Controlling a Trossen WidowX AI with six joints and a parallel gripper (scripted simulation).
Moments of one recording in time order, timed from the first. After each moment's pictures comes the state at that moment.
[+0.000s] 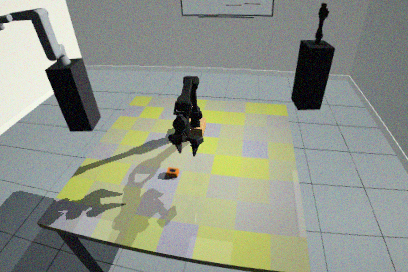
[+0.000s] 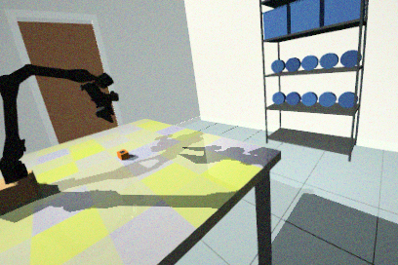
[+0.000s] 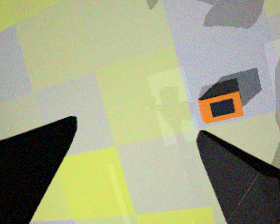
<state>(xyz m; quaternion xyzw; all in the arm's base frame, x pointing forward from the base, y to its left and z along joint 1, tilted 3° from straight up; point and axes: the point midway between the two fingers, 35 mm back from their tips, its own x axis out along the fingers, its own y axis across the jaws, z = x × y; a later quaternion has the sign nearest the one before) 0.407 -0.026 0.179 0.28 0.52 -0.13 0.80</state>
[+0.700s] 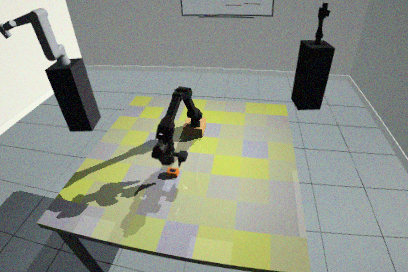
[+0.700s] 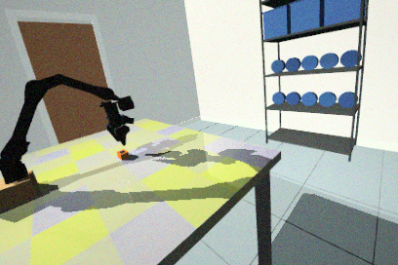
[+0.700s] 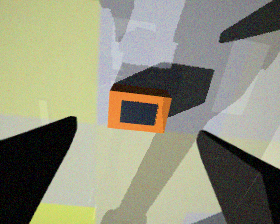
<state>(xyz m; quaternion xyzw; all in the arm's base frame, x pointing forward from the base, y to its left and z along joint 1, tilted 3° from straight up) 0.390 -0.121 0.063 0.07 0.67 -0.06 0.74</state>
